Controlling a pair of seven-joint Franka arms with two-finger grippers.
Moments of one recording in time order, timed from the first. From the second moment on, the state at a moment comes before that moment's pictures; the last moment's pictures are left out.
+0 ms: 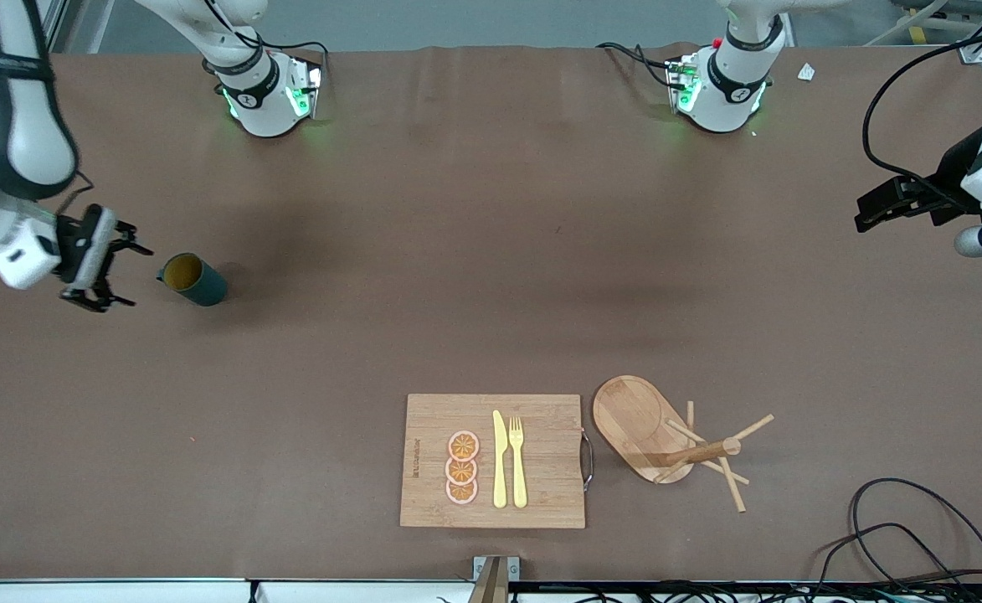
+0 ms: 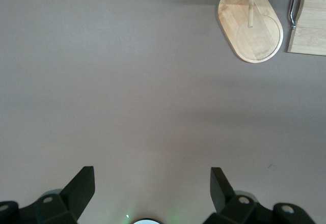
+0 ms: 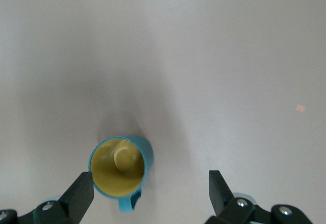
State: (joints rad) left arm 0.01 0.05 -0.09 -1.49 0.01 1.47 -0.14; right arm -0.26 0.03 0.00 -2.12 0.28 2.06 -1.74
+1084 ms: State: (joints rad) left arm 0.04 0.02 -0.16 -1.50 0.01 1.47 -0.14; right arm -0.14 0.03 0.02 -1.60 0.08 1.62 -0.21
